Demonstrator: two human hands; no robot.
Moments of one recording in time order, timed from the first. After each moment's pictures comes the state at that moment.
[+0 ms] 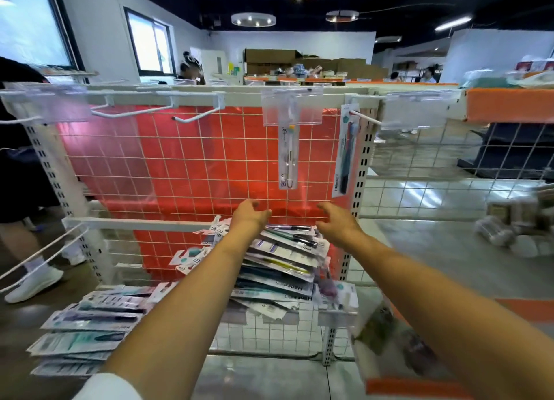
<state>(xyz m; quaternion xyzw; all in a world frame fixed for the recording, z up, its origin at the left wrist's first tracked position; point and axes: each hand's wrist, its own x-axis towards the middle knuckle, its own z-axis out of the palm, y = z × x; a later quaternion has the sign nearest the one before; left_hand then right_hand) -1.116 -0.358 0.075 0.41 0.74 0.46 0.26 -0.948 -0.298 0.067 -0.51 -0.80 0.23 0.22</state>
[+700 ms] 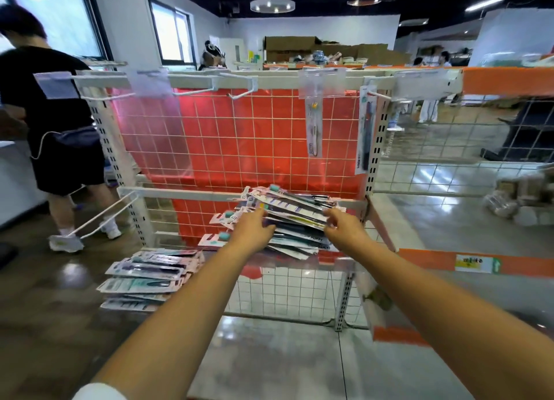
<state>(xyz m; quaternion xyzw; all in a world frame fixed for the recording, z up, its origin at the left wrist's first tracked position) -1.118 -0.497 0.038 0.52 0.78 0.31 0.16 -0.939 -0.408 0.032 -0.48 -0.81 0.25 0.21</state>
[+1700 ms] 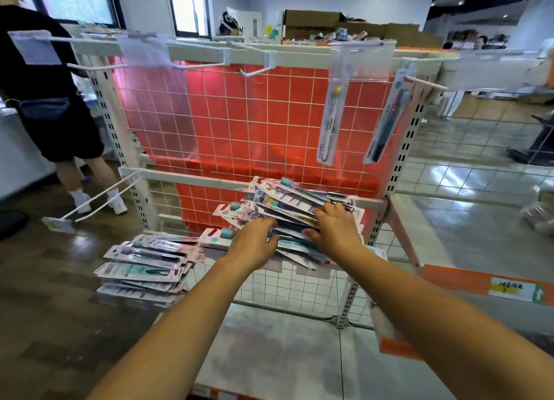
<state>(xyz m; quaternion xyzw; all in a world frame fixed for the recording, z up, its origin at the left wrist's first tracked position) -1.142 -0.473 0.002 0.57 0.78 0.24 0.10 -0.994 -0.369 0.005 -0.43 -0.90 -0.04 0.12</state>
